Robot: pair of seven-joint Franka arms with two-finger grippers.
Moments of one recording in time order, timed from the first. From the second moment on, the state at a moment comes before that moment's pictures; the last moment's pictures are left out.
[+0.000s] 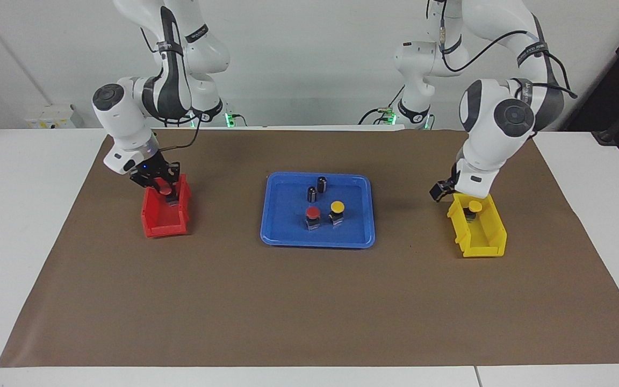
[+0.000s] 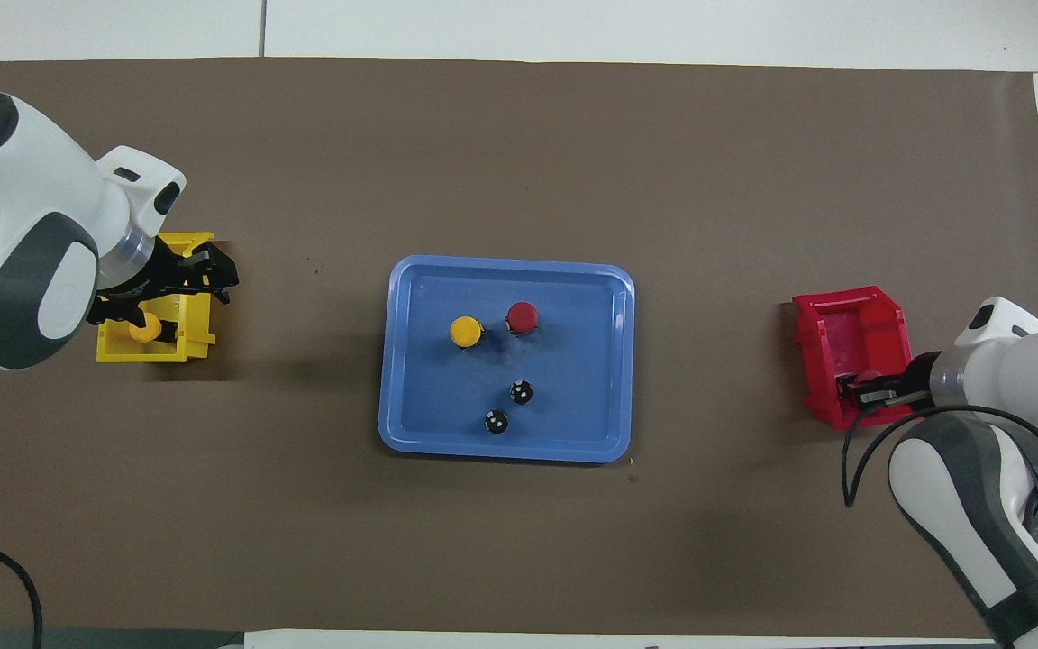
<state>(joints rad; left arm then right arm) -0.19 0.12 0.01 -1.87 0.07 1.81 -0.39 -0.04 -0.17 -0.06 -2.49 0.03 2.32 -0.32</state>
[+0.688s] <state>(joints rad) 0.02 0.06 -0.01 -2.14 0.08 2.18 0.09 0.18 -0.03 0.01 -1.94 0.04 1.87 0.05</state>
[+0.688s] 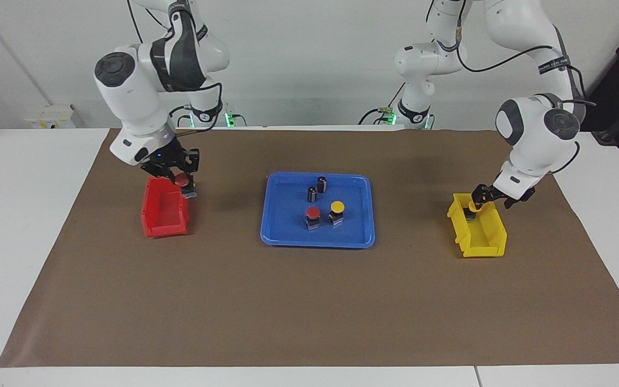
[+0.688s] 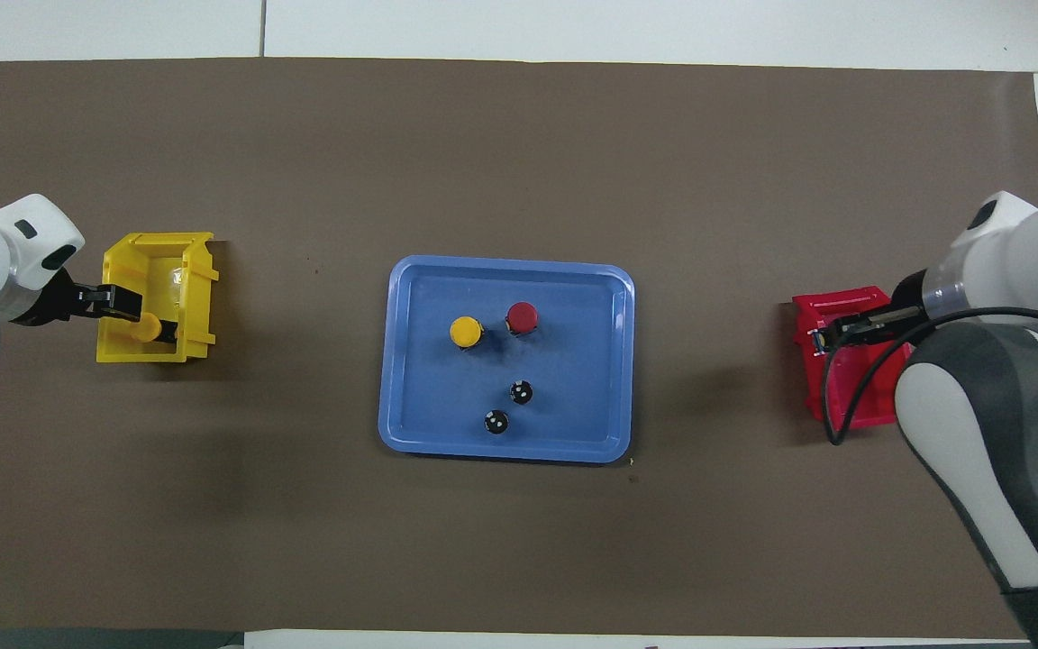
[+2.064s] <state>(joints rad) -0.01 0.05 -0.01 -2.14 0.07 2.15 0.00 0.50 0.19 0.01 -2.01 0.04 2.31 0.52</state>
